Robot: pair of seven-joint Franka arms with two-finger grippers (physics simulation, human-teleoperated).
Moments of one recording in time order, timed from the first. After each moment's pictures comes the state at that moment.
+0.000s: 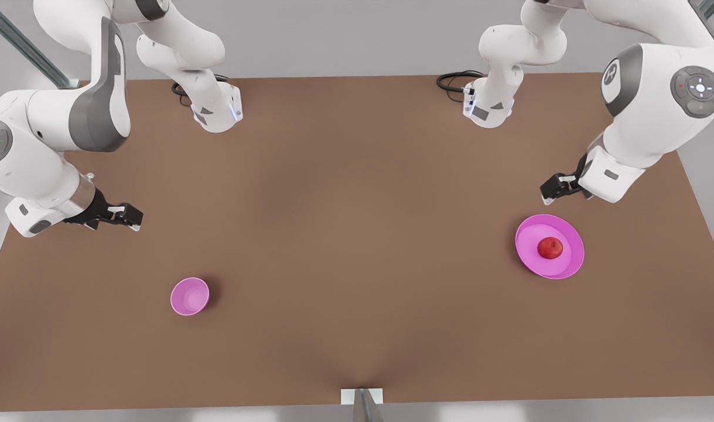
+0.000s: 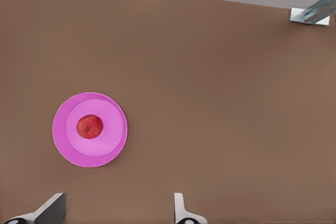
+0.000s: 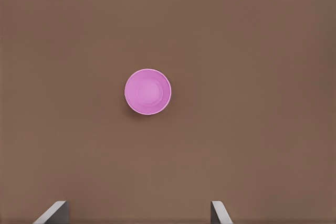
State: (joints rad) left arm -0.11 0.15 -0.04 -1.35 0.01 1.51 -0.26; right arm 0.00 0.20 0.04 -1.39 -0.06 1.58 0.07
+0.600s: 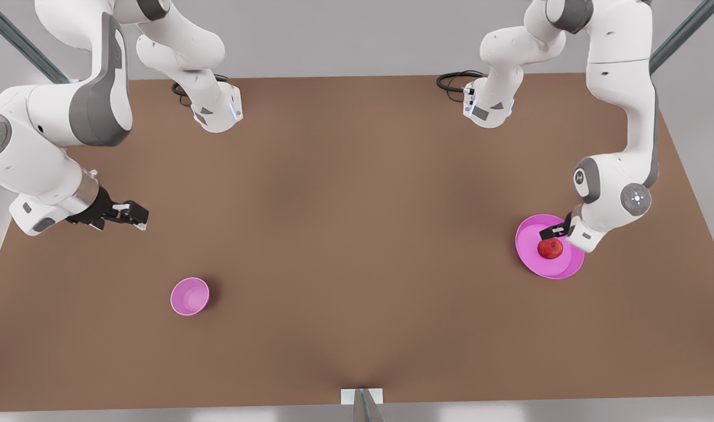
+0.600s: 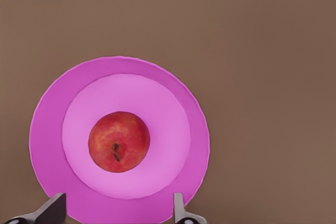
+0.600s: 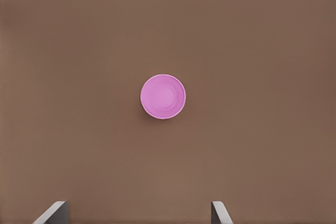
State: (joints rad) left arm 0.16 0.29 0.00 -2.10 0.00 2.31 -0.07; right arm 0.01 0.21 0.05 -1.36 -0.03 1.58 0.07
